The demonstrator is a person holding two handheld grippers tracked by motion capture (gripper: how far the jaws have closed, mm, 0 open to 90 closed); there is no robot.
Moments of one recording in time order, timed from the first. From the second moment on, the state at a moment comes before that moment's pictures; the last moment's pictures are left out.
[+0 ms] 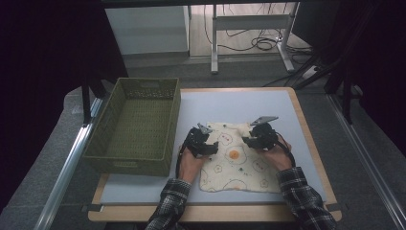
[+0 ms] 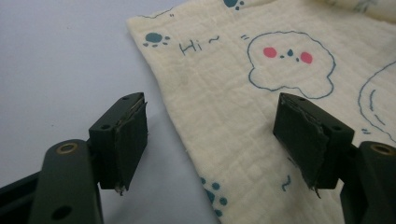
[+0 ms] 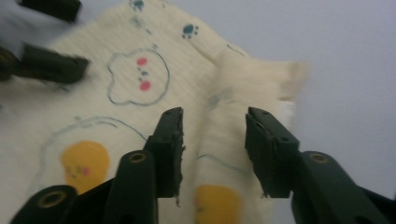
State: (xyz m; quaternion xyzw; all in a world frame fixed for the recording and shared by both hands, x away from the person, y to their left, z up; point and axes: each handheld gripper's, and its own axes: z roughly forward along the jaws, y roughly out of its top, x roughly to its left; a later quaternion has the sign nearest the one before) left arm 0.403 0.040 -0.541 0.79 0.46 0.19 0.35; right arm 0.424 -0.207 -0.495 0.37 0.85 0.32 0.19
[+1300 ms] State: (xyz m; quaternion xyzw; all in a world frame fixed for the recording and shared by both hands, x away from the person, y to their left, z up) left arm 0.405 0.042 -0.542 0.79 0.47 0.18 0.35; right arm 0.432 -0.237 -0.484 0.40 0.82 0.32 0.24
